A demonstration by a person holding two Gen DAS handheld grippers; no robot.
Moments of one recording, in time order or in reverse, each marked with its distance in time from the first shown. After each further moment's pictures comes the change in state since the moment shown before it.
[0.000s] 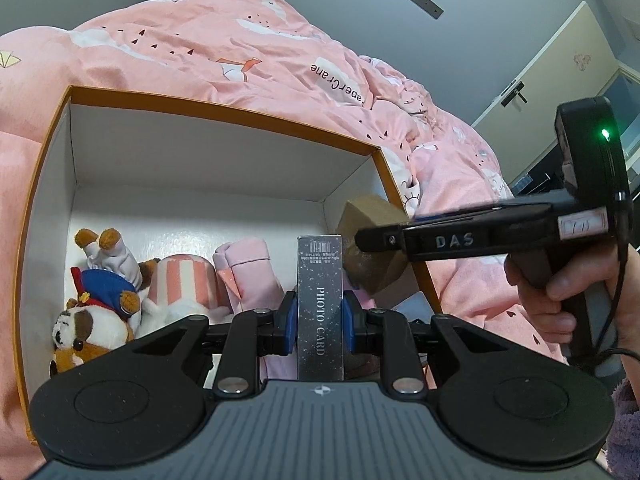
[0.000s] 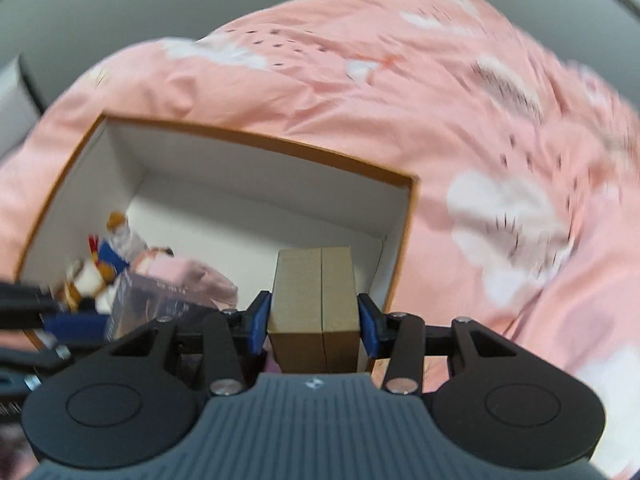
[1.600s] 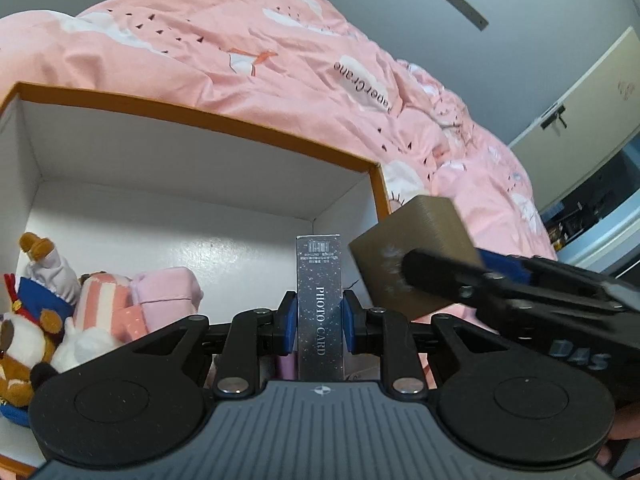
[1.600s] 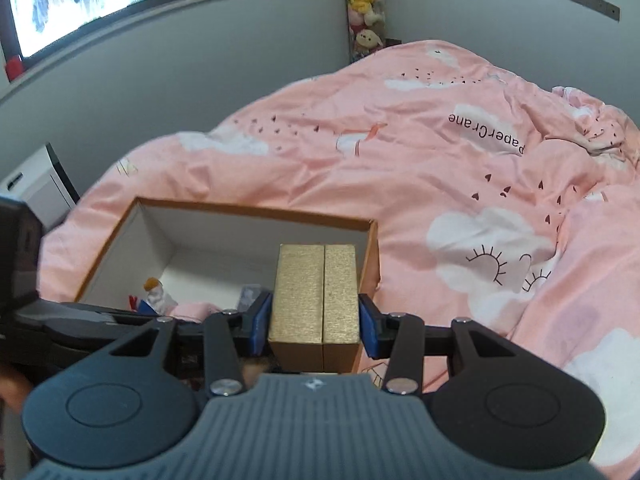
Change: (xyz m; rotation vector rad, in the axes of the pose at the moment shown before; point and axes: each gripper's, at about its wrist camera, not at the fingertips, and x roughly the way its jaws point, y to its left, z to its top) left arm 0.055 -0.041 0.028 -0.122 -0.011 0.089; right arm -0.053 -0.026 -0.032 0.042 -0.266 0.078
